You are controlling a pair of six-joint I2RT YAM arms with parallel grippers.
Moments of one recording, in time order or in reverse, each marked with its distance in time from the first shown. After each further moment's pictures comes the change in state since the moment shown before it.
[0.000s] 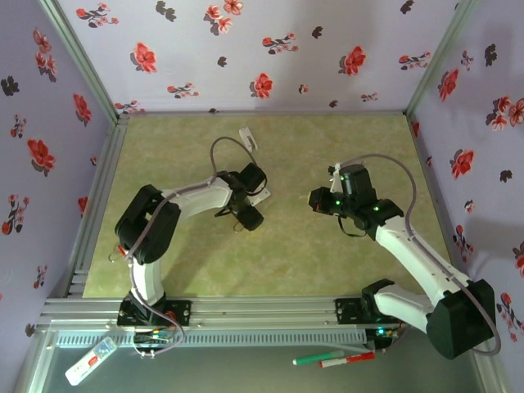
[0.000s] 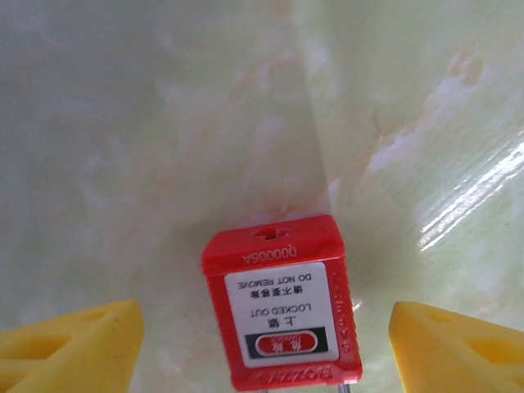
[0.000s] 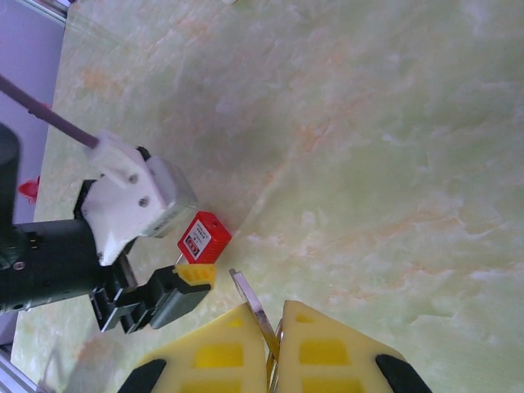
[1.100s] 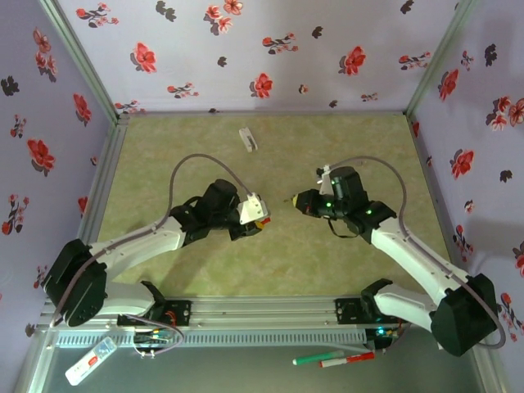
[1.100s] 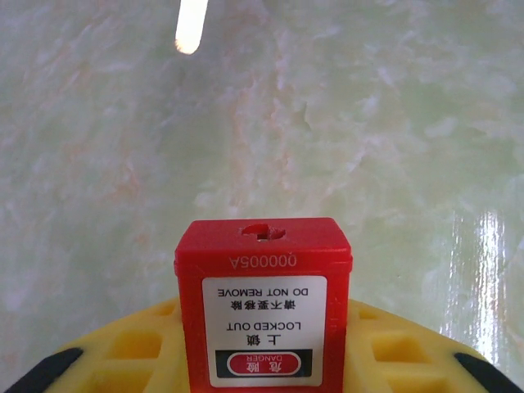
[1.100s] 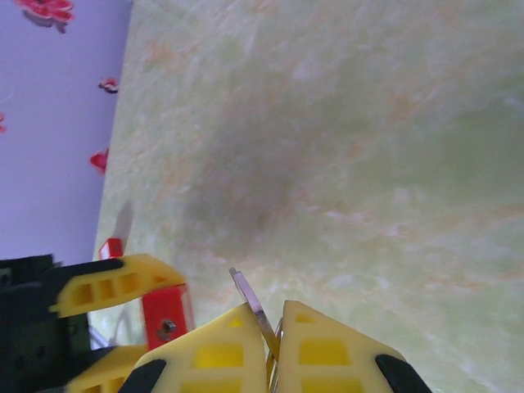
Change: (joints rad) left arm -0.073 -0.596 -0.472 0.498 0.303 0.328; right arm 0.122 0.009 -0.013 0.106 -0.076 0.117
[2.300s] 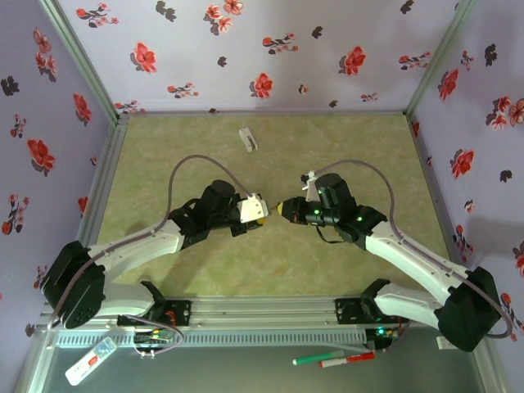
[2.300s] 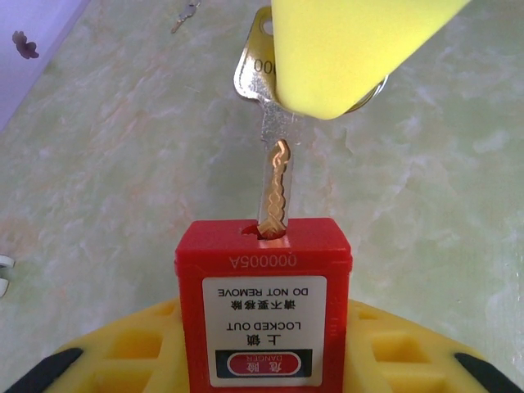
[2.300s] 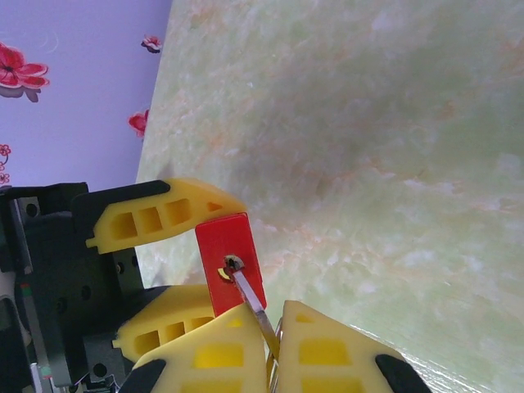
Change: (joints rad) left arm -0.013 -0.023 -0.035 0.122 -0.060 0.065; right arm 0.142 0.007 -0.013 0.066 0.019 0.067
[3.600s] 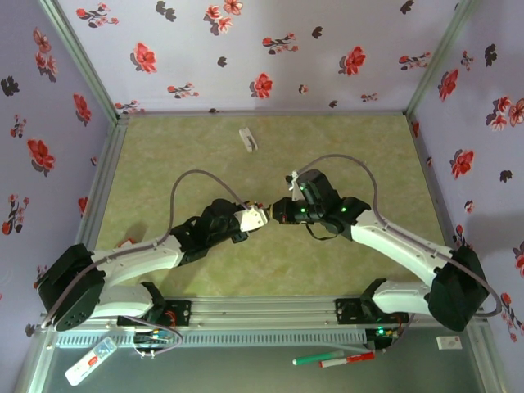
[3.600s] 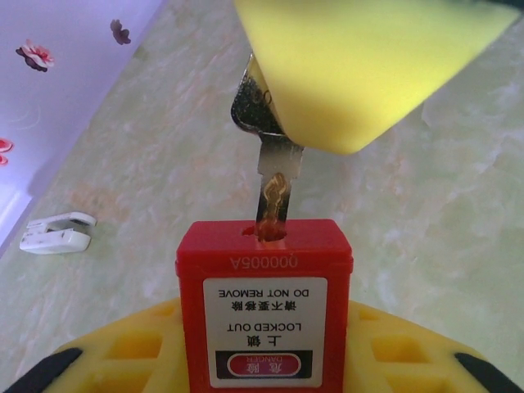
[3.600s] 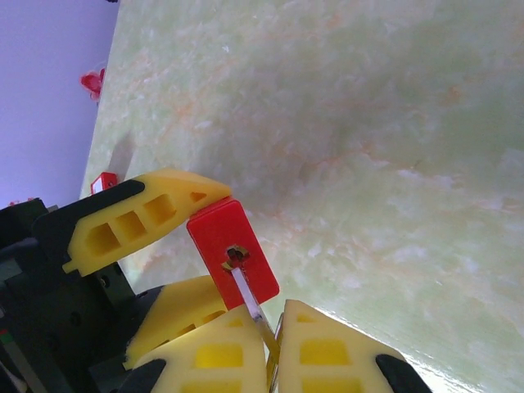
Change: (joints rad) left arm -0.103 -0.042 -0.170 0.242 -0.297 -0.027; right arm 0.080 0.146 0.116 -0.089 0.060 -0.079
